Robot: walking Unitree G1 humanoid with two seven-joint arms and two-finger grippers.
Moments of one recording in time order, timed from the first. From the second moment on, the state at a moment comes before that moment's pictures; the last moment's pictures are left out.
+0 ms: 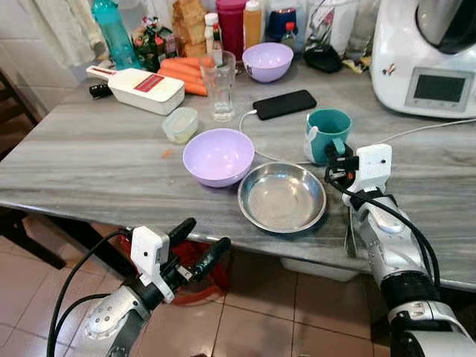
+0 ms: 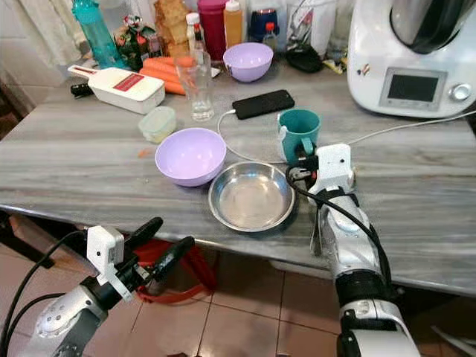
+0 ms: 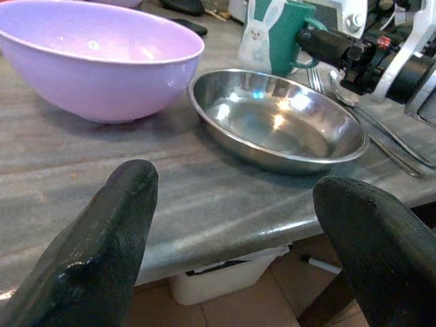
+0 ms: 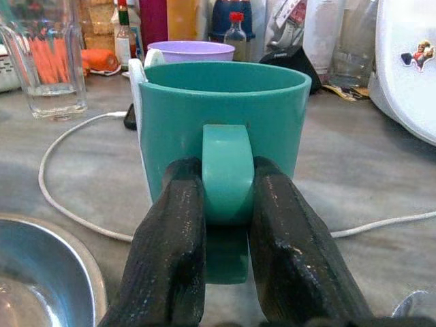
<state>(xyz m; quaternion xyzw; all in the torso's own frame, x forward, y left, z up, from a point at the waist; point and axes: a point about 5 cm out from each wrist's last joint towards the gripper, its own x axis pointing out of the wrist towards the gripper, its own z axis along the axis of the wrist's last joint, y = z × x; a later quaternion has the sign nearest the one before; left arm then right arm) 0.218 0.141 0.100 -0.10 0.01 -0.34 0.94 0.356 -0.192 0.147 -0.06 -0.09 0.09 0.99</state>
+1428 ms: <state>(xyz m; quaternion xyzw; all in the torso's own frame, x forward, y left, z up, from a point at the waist) 0.237 0.127 0.107 -0.11 -0.01 -0.34 0.93 0.357 -0.185 0.177 -0.05 -0.19 0.10 0.98</state>
